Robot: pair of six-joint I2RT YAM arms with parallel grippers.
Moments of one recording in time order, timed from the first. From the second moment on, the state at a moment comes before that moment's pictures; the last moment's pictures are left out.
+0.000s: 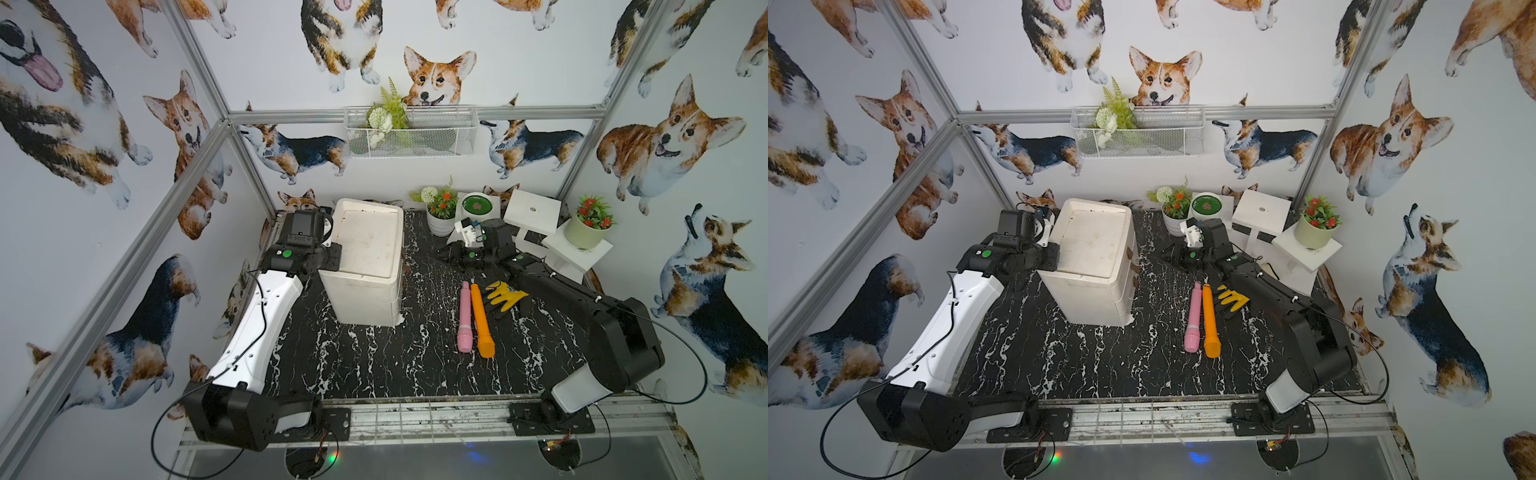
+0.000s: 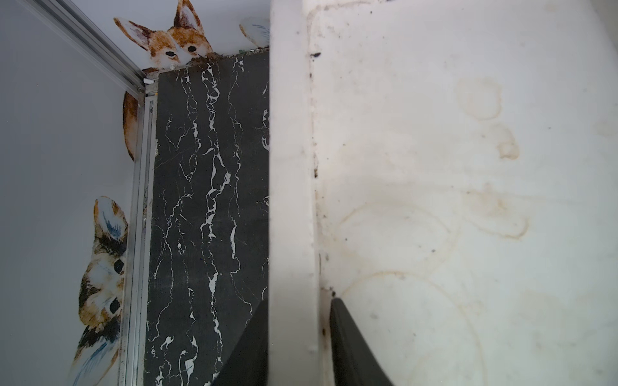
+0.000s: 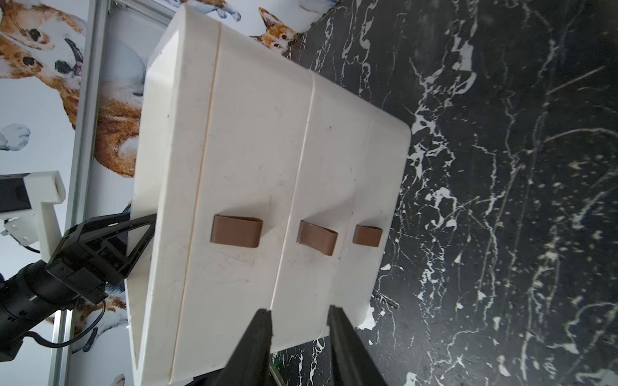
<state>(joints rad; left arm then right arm) -0.20 1.31 1.37 -0.89 -0.10 0.02 0.45 1.56 1.08 -0.07 -0.62 0.84</state>
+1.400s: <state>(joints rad) -0.20 1.31 1.33 -0.81 -0.11 0.06 0.61 1.99 1.06 0.65 -0.52 1.31</state>
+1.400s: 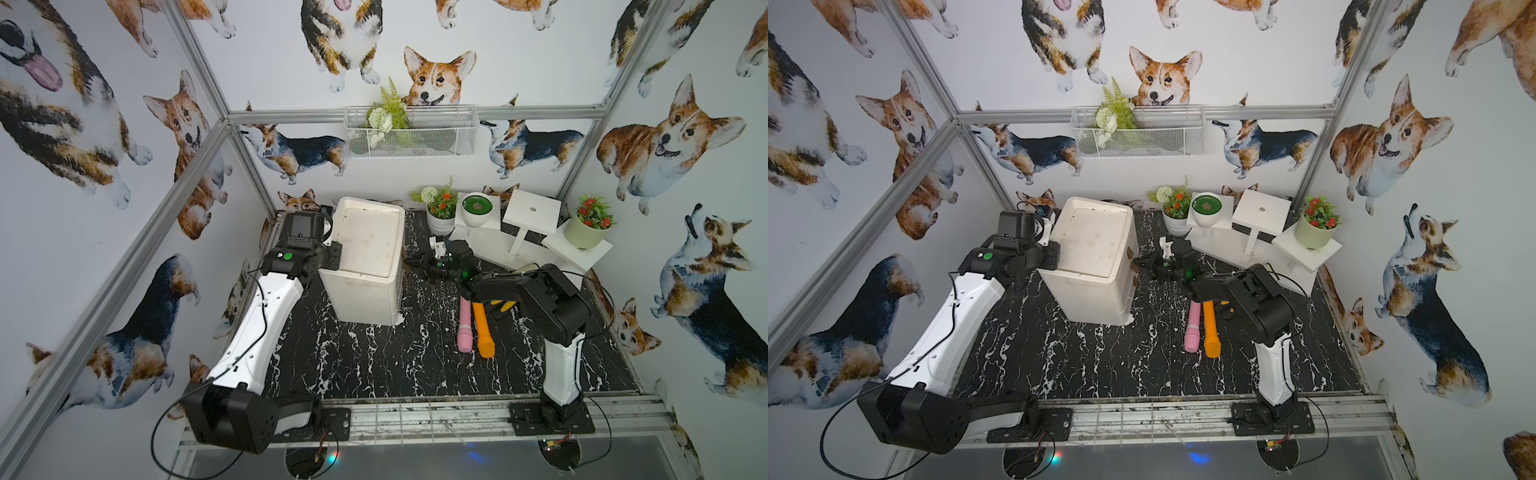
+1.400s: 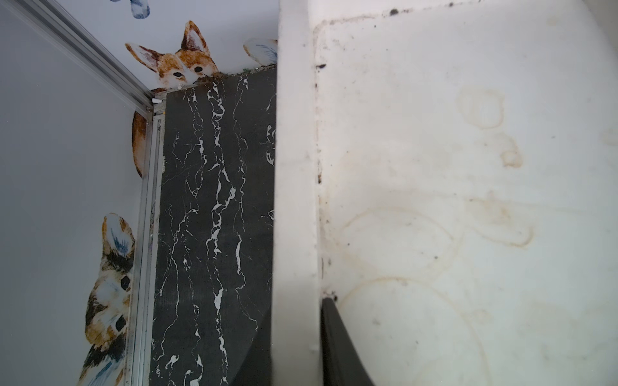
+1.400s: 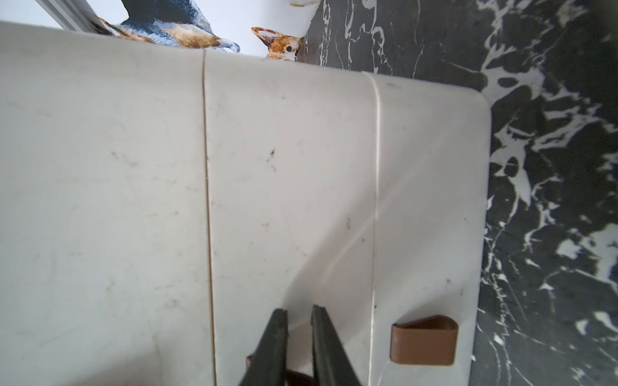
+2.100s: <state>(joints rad) -0.20 1.30 1.31 -0.78 -0.11 0.07 0.55 1.87 0.91 0.72 -0.52 1.31</state>
